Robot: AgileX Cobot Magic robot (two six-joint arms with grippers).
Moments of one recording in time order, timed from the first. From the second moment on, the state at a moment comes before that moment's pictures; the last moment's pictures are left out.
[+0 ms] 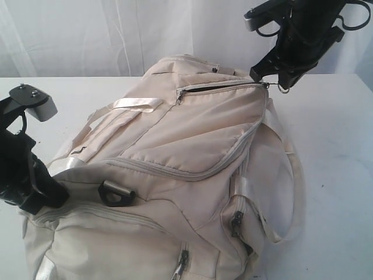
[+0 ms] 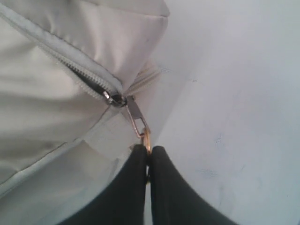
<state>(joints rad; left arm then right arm) -0.30 1.22 -0.82 -0.50 0.96 0.71 0.41 1.92 -1.79 -0.17 1.18 -0.16</state>
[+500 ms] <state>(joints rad) -0.30 1.22 -0.89 -0.61 1.03 0.81 0.41 1.92 -1.79 -0.13 1.19 -0.16</state>
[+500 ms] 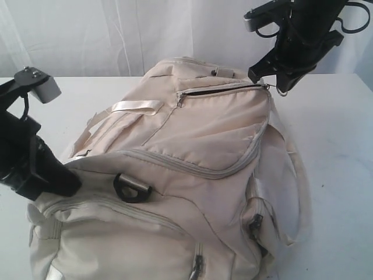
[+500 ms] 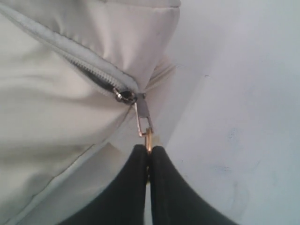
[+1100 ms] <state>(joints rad) -0.30 1.31 -1.11 -0.68 0.56 0.85 0.41 1.92 -1.79 -0.09 1.12 -0.16</state>
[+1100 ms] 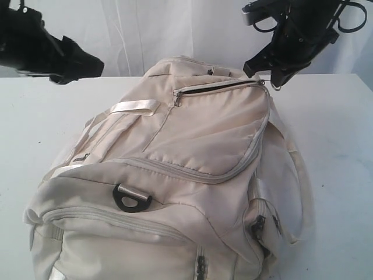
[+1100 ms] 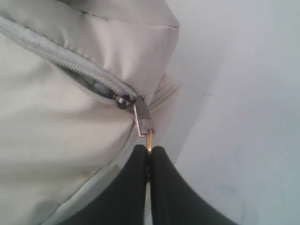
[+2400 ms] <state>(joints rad) -0.63 2.09 -1.65 -0.65 0.02 1.39 0.41 1.92 -1.79 -0.04 1.05 -0.17</state>
